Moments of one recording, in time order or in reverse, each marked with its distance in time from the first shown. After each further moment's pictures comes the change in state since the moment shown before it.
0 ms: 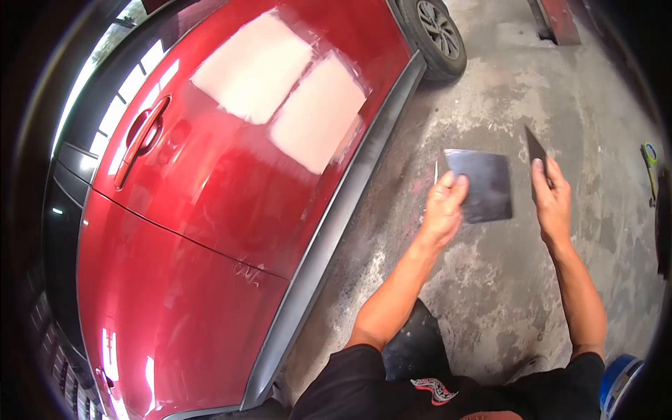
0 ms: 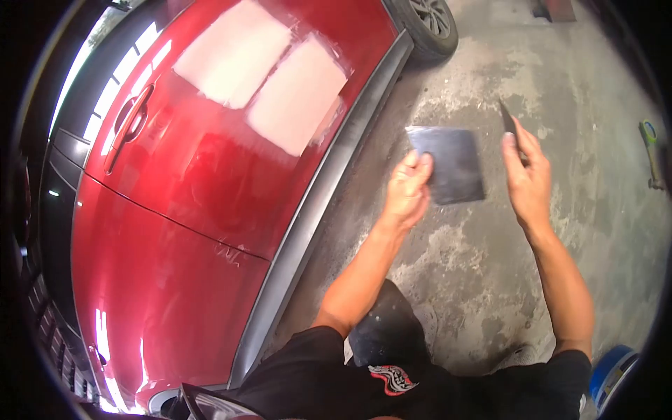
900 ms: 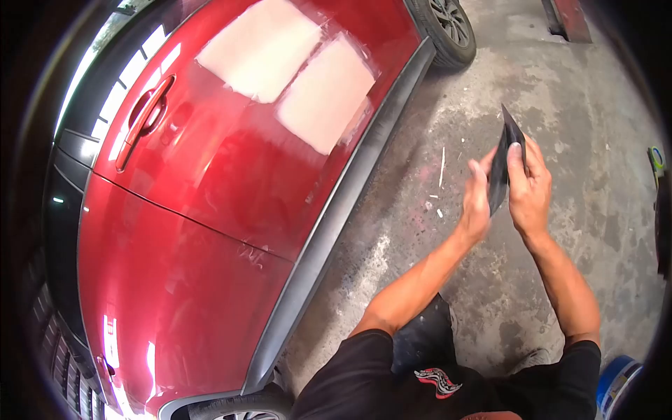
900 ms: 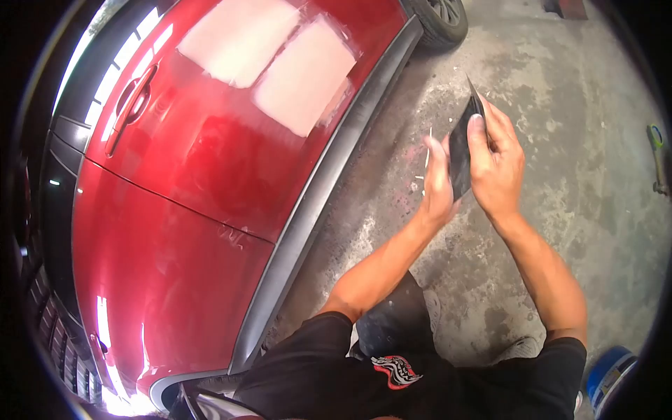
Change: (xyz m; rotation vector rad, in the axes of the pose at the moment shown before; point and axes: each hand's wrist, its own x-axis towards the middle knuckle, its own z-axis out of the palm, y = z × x) left_hand -0.008 -0.002 0.054 0.198 -0.011 0.081; right_hand -0.019 -0.034 0.055 0.032 0.036 -0.128
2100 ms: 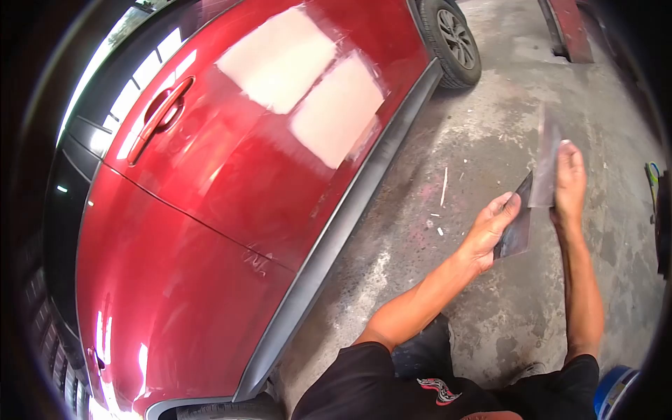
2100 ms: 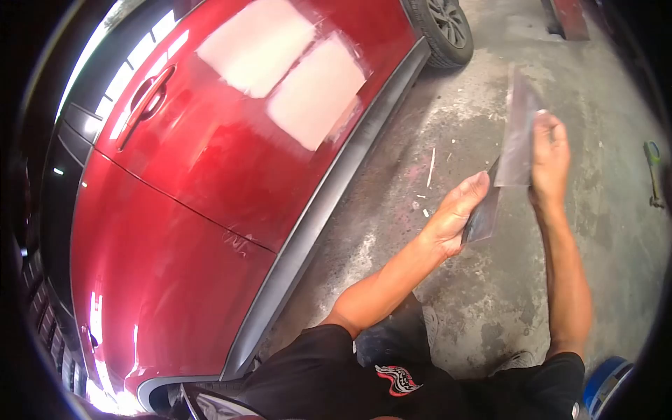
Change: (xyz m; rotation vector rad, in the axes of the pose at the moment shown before) left_hand -0.019 0.013 0.024 -0.497 0.067 -0.589; right_hand 0.041 0.029 -0.056 0.256 0.136 0.113
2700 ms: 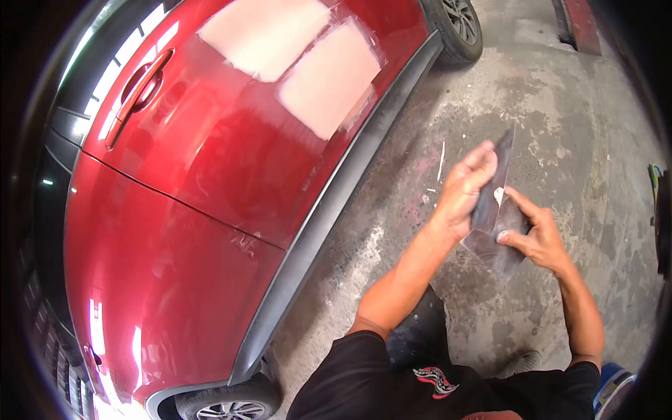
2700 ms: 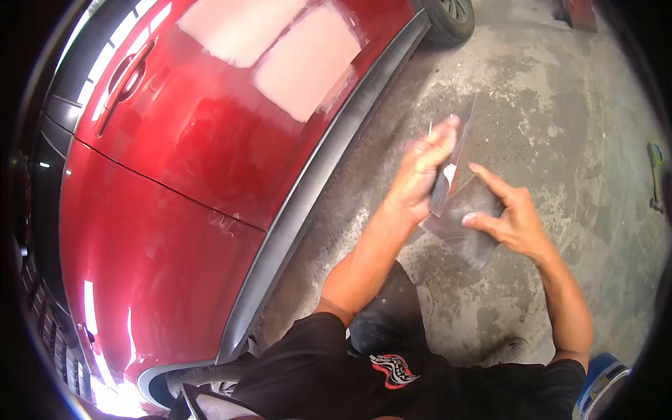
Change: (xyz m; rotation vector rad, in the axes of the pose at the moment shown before) left_hand -0.006 0.053 -0.034 0.134 0.091 0.170; right_hand -0.064 -0.005 -0.009 -0.407 -0.853 0.121
